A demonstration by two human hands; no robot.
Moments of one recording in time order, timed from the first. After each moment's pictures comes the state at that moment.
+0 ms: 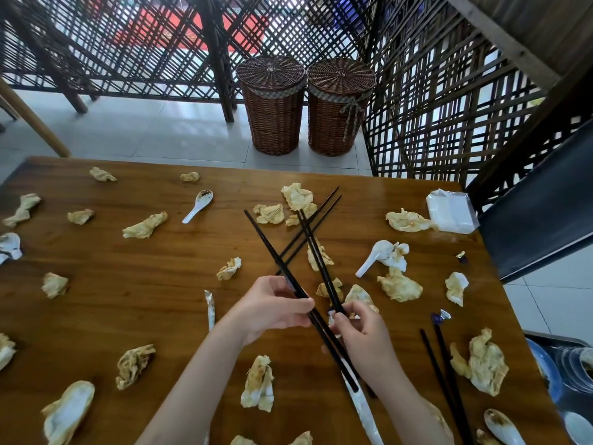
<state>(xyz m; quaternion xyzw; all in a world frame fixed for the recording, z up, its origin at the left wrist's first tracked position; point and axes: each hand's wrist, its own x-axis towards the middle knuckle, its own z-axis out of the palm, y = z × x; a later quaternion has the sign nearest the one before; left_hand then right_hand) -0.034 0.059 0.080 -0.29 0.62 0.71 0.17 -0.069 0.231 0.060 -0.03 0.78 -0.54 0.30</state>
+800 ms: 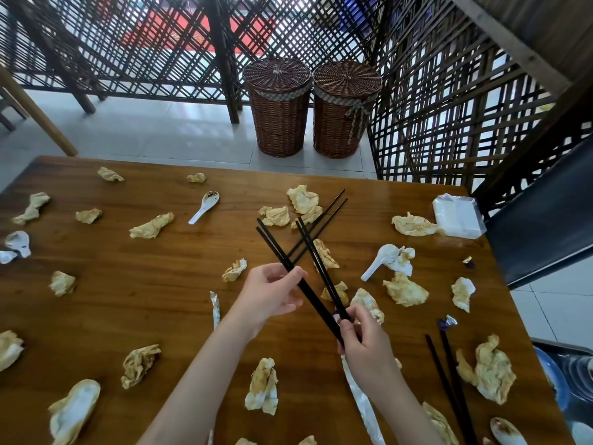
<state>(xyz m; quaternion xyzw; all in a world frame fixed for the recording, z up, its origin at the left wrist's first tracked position) -0.040 0.054 0.084 -0.33 0.63 0.70 0.05 -0.064 0.233 0.042 -0.10 0.83 -0.48 0.25</state>
